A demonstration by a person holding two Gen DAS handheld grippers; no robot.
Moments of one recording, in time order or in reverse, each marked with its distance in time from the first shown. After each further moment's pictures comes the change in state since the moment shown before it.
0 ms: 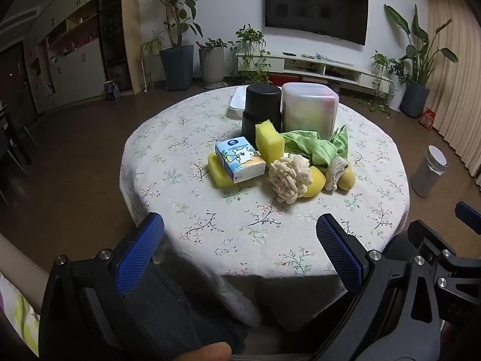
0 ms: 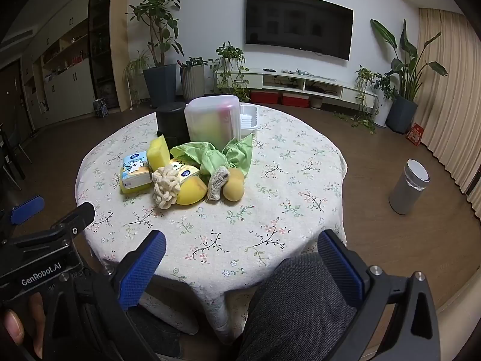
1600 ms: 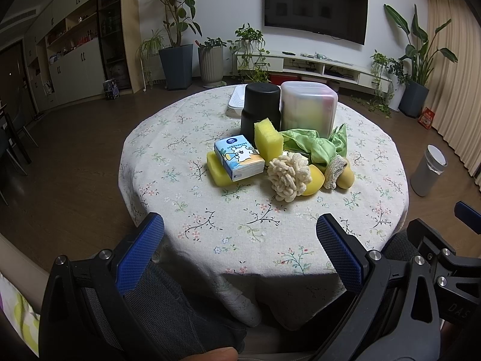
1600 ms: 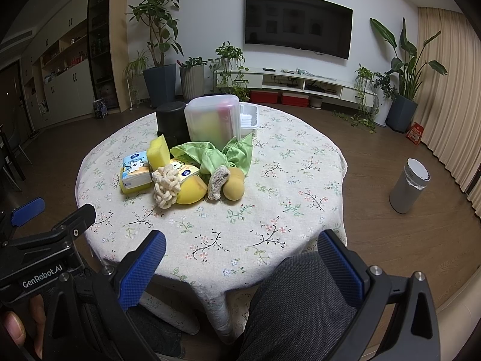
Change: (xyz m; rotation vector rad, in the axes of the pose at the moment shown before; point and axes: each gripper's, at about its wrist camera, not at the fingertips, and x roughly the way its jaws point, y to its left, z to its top) left arm -0.003 -0.002 -0.001 0.012 0.000 0.010; right arm 0.000 -0.001 0.000 0.000 -0.003 0.000
